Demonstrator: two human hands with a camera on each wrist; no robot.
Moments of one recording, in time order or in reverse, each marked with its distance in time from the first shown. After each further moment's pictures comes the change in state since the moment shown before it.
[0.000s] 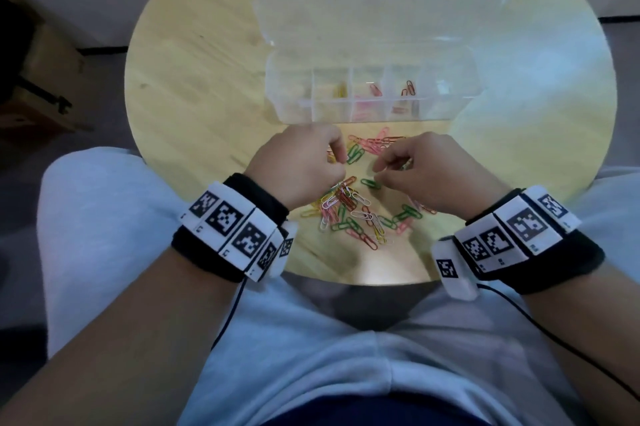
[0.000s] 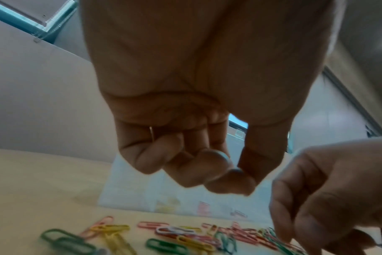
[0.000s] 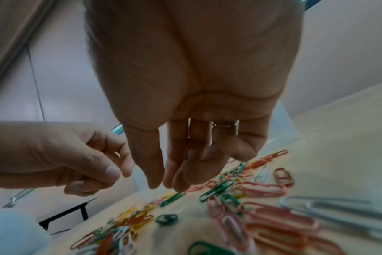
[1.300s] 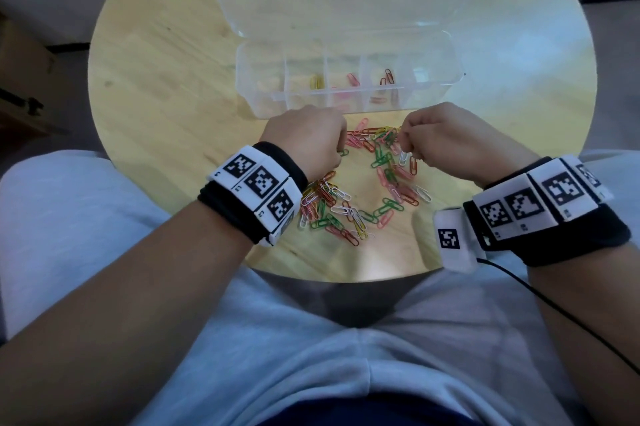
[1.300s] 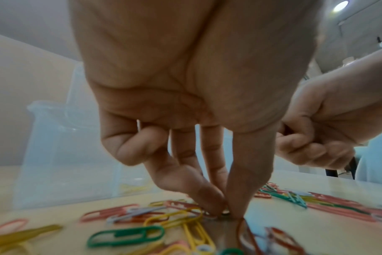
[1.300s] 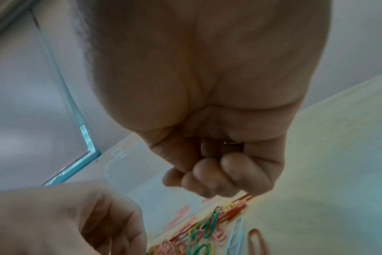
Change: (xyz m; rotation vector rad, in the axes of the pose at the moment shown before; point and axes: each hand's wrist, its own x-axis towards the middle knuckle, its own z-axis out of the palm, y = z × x) left_hand 0.043 0.023 0.021 0.370 -0.067 0.064; right_hand 0.003 0.011 -0.038 0.142 -0.028 0.224
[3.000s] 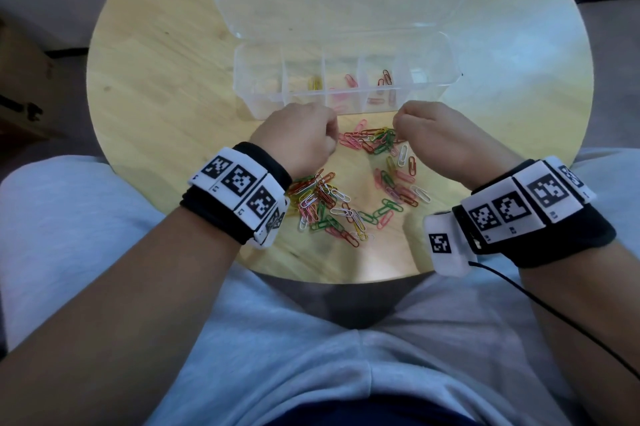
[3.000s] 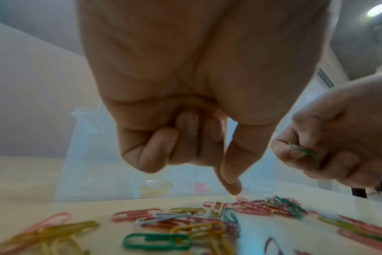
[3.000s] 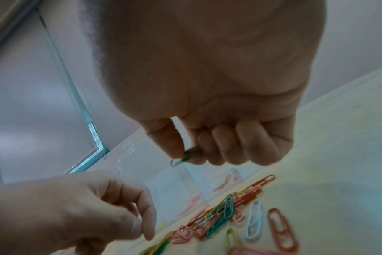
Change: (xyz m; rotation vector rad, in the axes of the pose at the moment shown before) left_hand -0.001 -0.010 -0.006 -0.186 0.035 0.014; right_hand 0.000 -0.005 0.007 0.026 0.081 -0.061
